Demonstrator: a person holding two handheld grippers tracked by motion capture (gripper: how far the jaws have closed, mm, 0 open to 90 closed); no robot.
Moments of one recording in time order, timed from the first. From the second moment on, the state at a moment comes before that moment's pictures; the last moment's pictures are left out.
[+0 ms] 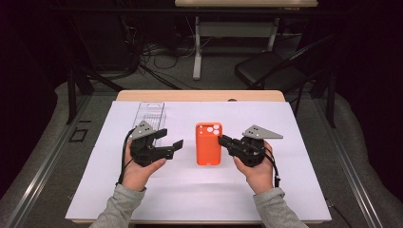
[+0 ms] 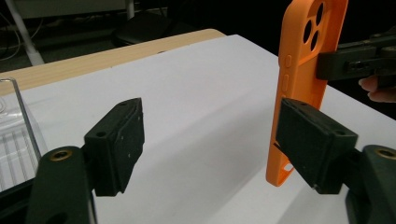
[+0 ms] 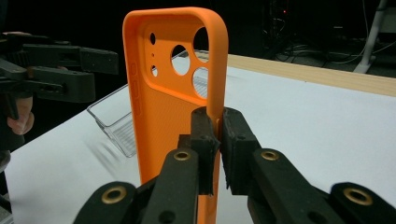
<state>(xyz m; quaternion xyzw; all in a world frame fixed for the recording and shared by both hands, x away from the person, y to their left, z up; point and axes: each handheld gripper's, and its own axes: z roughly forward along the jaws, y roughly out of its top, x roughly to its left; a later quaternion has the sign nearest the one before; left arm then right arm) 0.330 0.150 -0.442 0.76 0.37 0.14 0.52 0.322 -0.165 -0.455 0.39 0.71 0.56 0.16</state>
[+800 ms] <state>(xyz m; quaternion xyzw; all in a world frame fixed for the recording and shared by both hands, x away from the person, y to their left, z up) 0.323 0.145 -0.434 0.77 0.36 0.15 0.51 0.318 -0.151 -0.461 0.39 0.72 0.55 0.16</state>
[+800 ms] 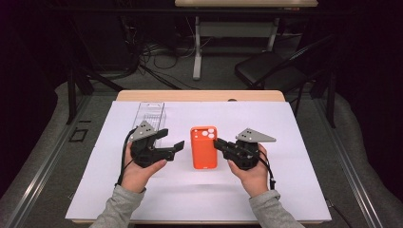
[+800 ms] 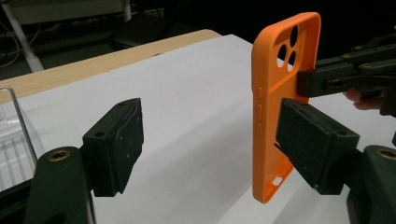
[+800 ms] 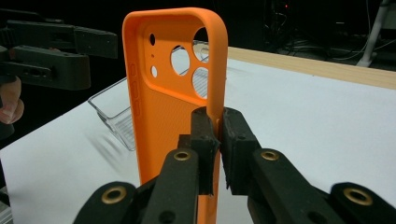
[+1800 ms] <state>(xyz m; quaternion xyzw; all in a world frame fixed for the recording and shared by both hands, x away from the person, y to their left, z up) 0.321 0.127 -0.430 0.79 0.34 0.19 0.47 0.312 -0.139 -0.462 0.41 0.72 0.53 0.17</state>
